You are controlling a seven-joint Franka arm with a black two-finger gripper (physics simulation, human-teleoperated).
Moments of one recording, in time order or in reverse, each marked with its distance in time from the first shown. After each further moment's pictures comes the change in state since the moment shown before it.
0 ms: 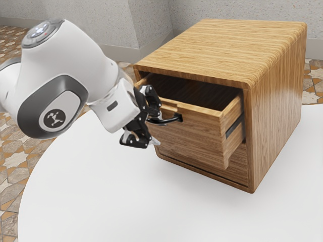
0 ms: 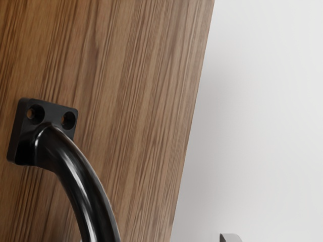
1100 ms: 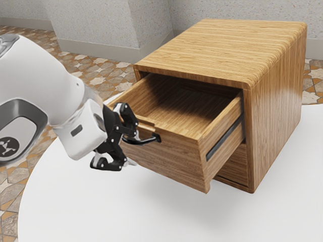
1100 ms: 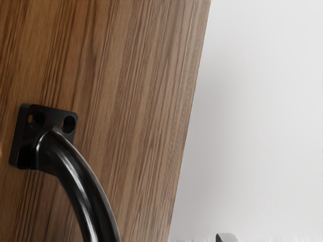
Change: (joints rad) arm 0.074 -0.224 -0.112 -0.176 0.007 -0.067 -0.033
